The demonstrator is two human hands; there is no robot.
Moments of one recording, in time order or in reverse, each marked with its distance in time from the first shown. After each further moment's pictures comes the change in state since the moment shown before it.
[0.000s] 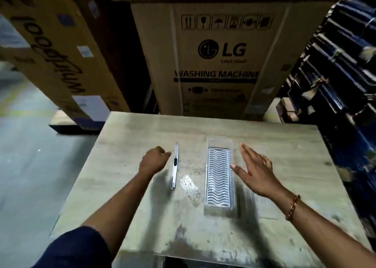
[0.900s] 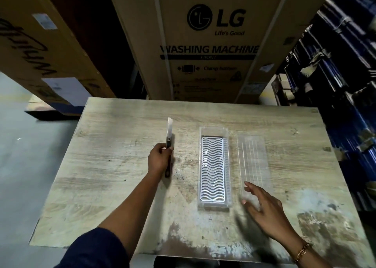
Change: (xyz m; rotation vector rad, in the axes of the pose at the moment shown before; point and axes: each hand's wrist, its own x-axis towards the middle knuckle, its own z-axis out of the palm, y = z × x) left_hand 0.021 0.012 0.079 -0.621 0.007 -0.141; right_hand -0.066 0.055 0.066 0.290 -0.166 0.285
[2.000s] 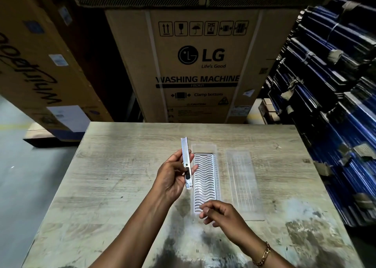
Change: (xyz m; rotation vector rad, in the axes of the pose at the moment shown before) left_hand -0.132 0.104 -0.004 -1.014 -0.416 -0.294; right_hand -0.026 -0.081 0.020 0.722 -0.202 -0.005
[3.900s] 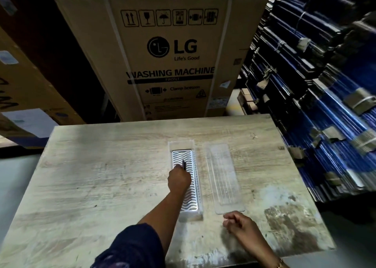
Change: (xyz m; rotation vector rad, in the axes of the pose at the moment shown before) left_hand 0.116 -0.113 -0.006 1.449 0.322 0.133; right_hand -0.022 0.096 -0.079 -0.197 0.341 0.174
